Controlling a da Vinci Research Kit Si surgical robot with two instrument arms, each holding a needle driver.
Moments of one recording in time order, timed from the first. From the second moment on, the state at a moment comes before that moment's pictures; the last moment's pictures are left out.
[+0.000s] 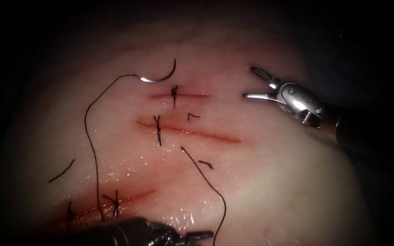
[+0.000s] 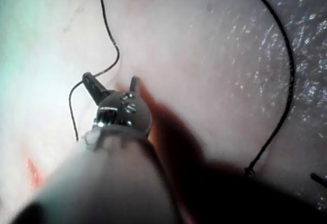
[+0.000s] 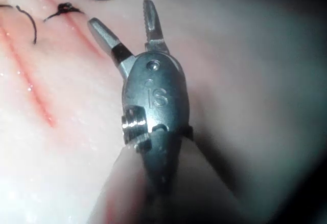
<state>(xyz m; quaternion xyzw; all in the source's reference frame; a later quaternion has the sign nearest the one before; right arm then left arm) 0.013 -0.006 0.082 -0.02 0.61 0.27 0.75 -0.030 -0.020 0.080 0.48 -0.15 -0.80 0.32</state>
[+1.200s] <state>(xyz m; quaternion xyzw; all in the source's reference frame) 0.015 -0.007 0.082 -0.01 0.61 0.27 0.74 -0.033 -0.018 0.078 0.35 -0.16 -0.85 0.36</state>
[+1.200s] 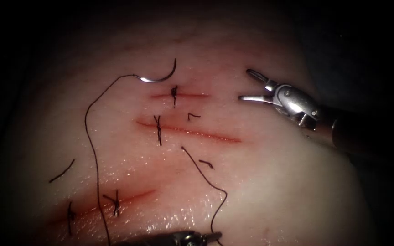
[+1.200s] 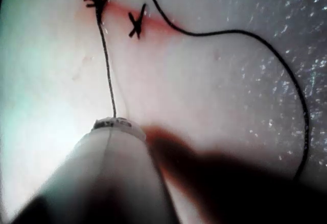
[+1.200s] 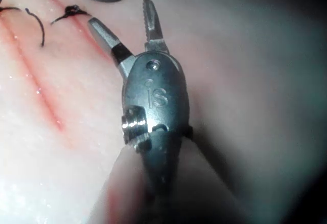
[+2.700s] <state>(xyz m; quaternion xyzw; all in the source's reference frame) 0.023 -0.012 0.075 0.13 0.61 0.19 0.76 -0.017 -0.005 0.075 0.34 -0.23 -0.88 0.25</state>
